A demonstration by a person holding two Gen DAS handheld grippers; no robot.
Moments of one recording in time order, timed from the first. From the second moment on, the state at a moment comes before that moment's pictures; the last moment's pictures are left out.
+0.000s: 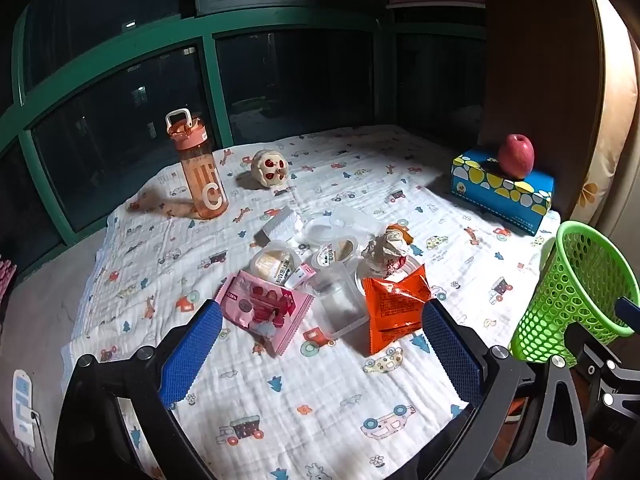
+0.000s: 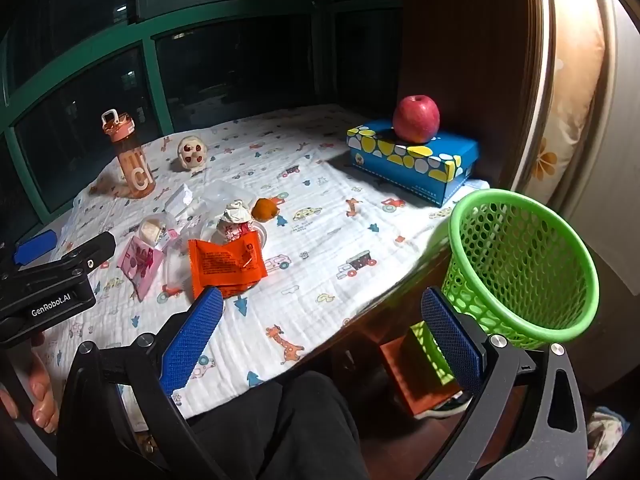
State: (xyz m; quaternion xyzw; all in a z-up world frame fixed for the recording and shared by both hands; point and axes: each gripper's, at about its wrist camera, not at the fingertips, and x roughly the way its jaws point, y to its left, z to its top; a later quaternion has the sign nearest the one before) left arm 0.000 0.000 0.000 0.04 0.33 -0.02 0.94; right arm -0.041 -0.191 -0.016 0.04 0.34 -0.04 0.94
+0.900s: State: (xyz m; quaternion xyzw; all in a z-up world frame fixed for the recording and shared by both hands) left arm 0.000 0.002 -0.004 0.04 0.34 -0.01 0.94; right arm -0.042 -0.200 -0.017 0.05 0.34 -0.05 0.94
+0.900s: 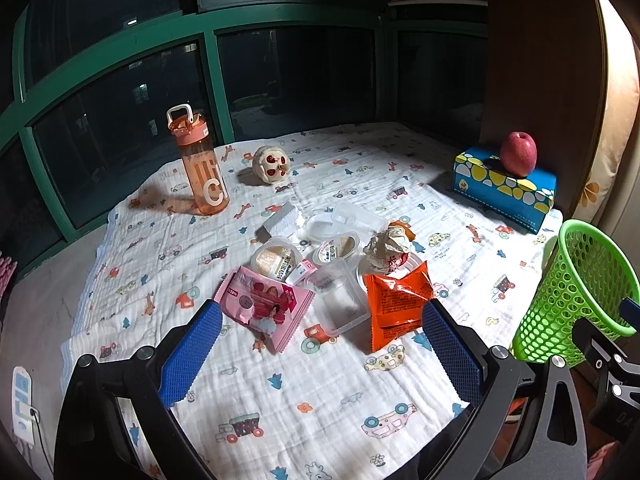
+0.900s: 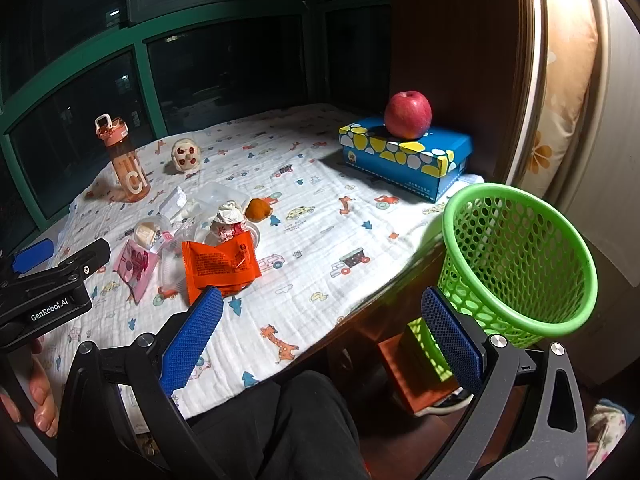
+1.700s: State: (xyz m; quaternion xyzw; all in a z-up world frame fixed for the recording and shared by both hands) left arm 0.001 0.002 -0.010 0.04 0.34 -0.01 0.94; right arm -0.040 -0.198 -0.022 0.05 0.34 -0.05 0.94
